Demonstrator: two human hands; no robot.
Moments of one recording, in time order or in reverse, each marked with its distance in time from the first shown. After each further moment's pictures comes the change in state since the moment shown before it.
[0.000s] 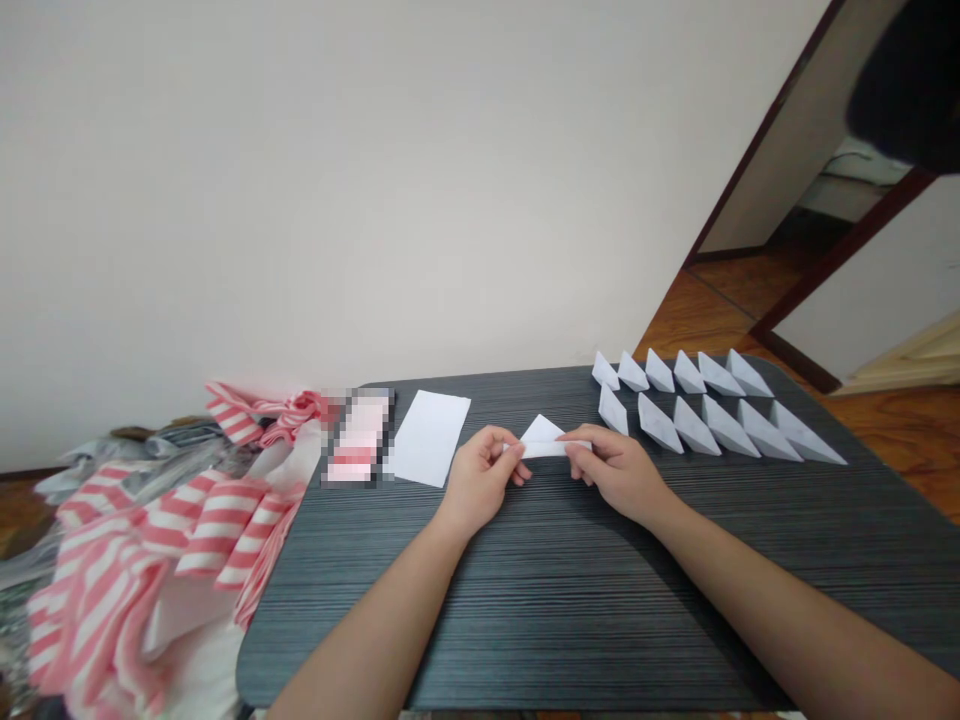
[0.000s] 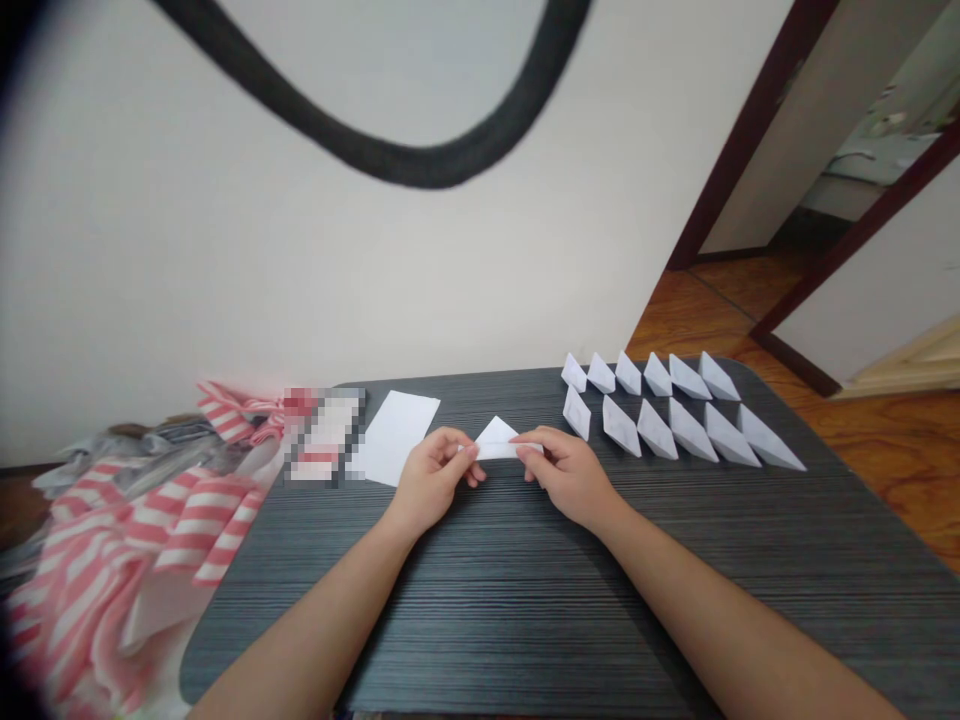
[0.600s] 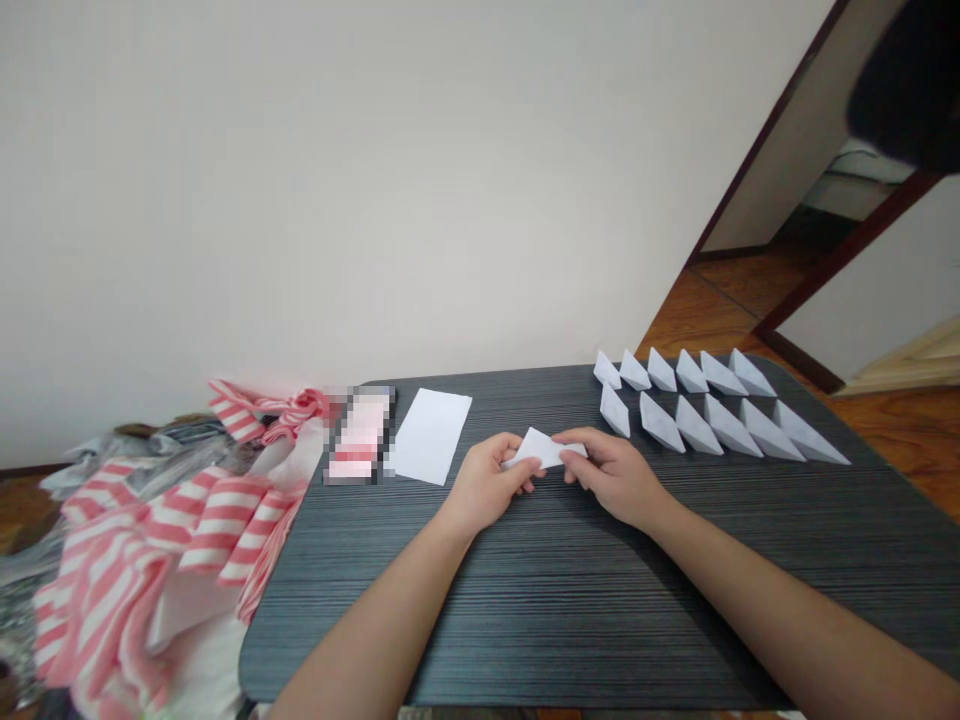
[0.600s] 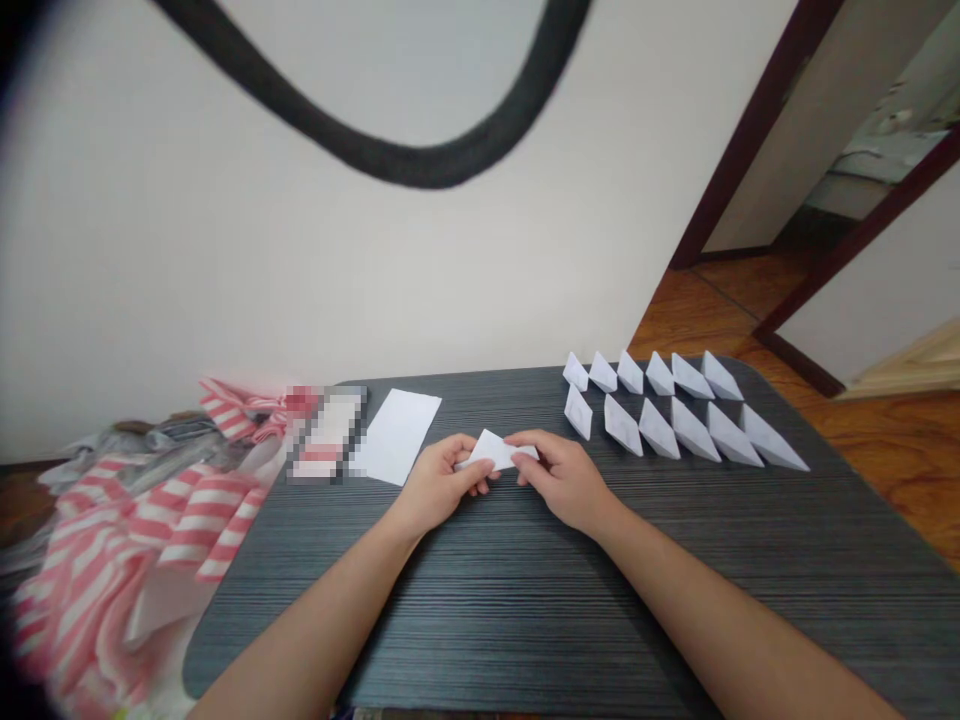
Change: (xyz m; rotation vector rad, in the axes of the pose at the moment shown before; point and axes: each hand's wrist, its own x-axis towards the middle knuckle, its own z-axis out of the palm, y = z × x) left_hand -0.002 0.002 0.001 0.081 -0.164 -0.083; right_hand -0.002 0.002 0.005 -0.007 -0.061 0.006
